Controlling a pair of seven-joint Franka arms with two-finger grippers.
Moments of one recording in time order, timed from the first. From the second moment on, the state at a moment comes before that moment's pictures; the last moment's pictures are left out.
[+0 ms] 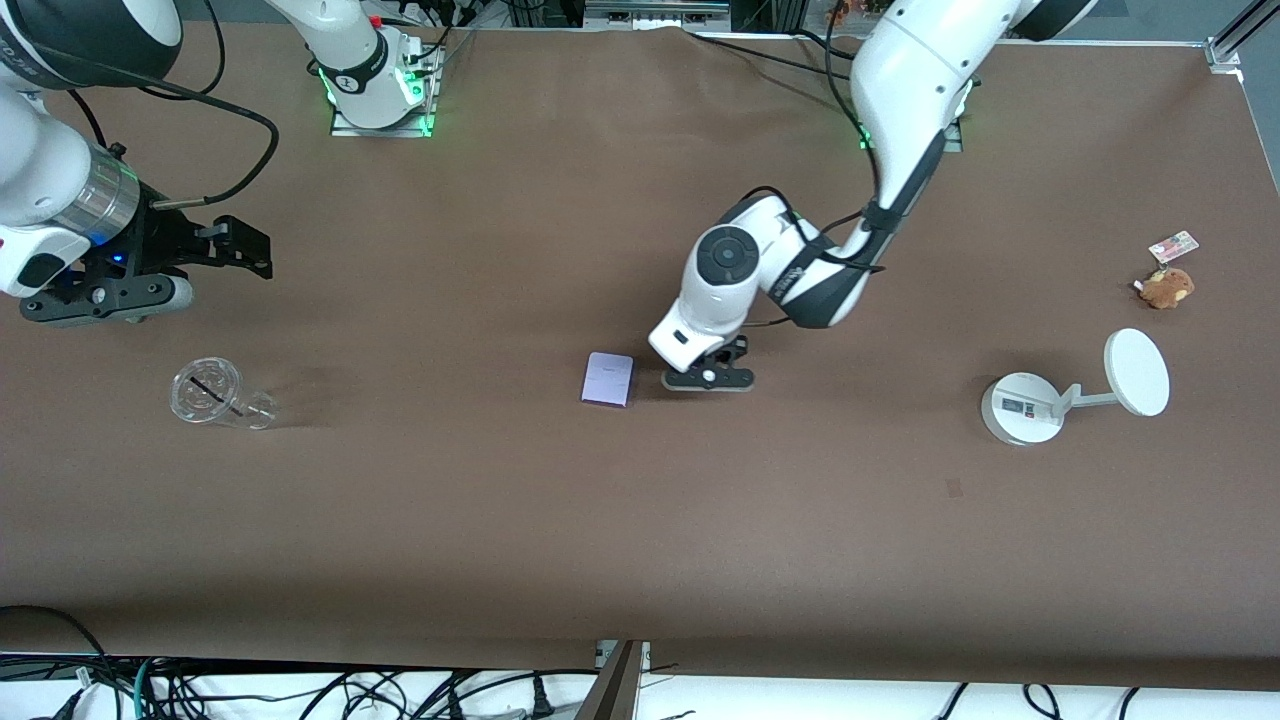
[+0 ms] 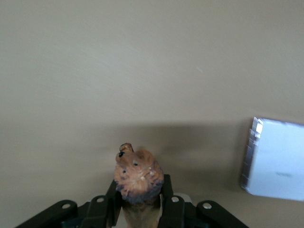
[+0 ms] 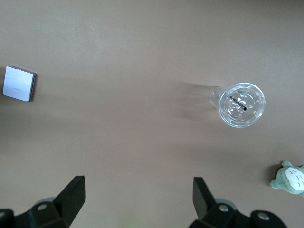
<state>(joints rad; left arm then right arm) -0.37 0.67 -0.29 -1.63 0.22 2.28 -0.79 0.06 0.13 0.07 -1.54 0.00 1.59 -0.02</state>
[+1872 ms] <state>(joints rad) 0.19 0.61 -0.31 -1.79 0.16 2.26 -0.09 0.50 0.60 0.09 -1.55 0.07 2.16 0.63</state>
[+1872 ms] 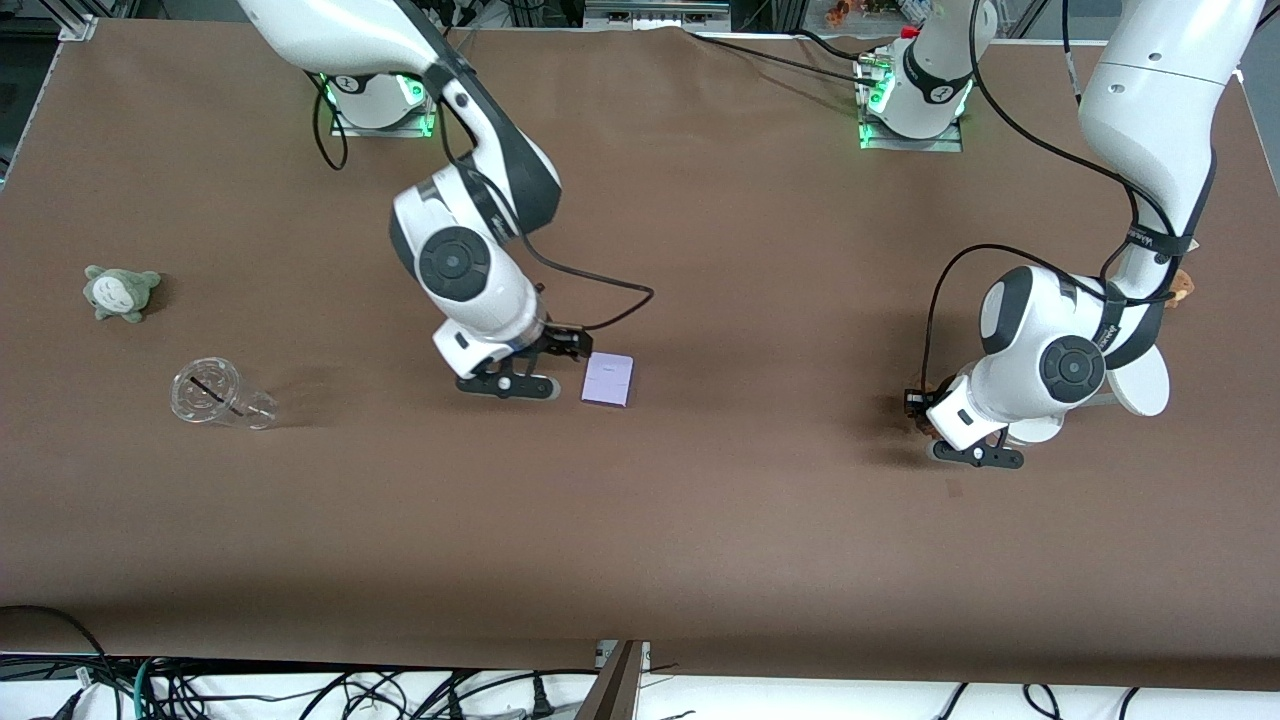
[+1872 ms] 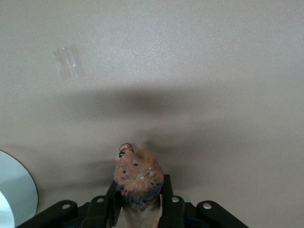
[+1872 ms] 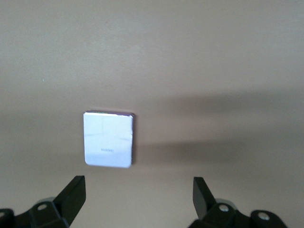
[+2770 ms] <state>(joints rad) 0.19 0.50 -0.32 -1.64 0.16 1.96 -0.09 0.56 0.80 0.09 -1.52 0.07 2.45 0.67</state>
